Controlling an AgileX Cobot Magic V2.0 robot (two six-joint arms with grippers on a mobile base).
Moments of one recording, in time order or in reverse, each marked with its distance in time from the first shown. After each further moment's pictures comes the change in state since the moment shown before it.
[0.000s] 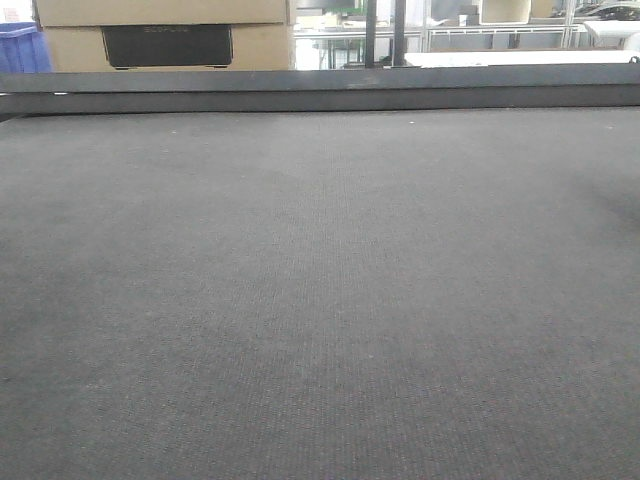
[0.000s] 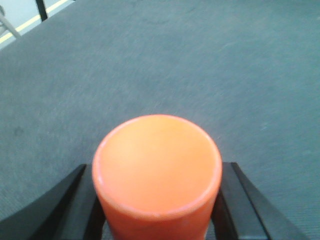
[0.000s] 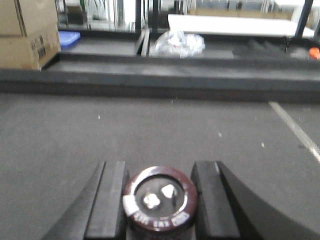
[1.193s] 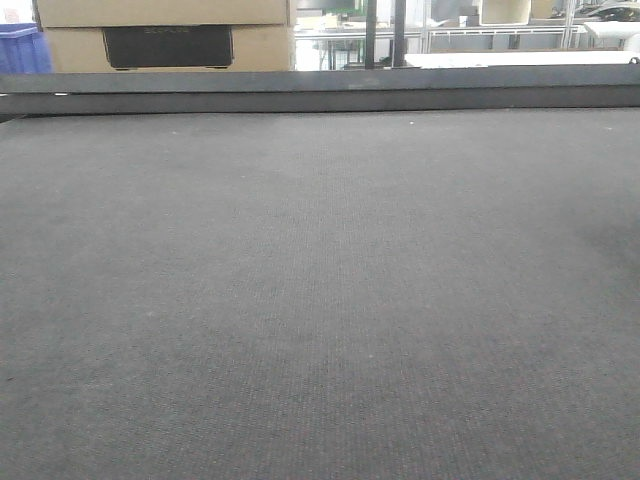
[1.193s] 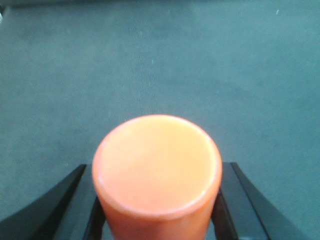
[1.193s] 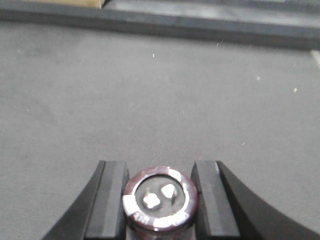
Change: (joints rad) left arm -0.279 -0.861 -0.358 0.118 1.338 0.000; right arm 0.152 -0.415 -0.158 0.028 0.780 -0.012
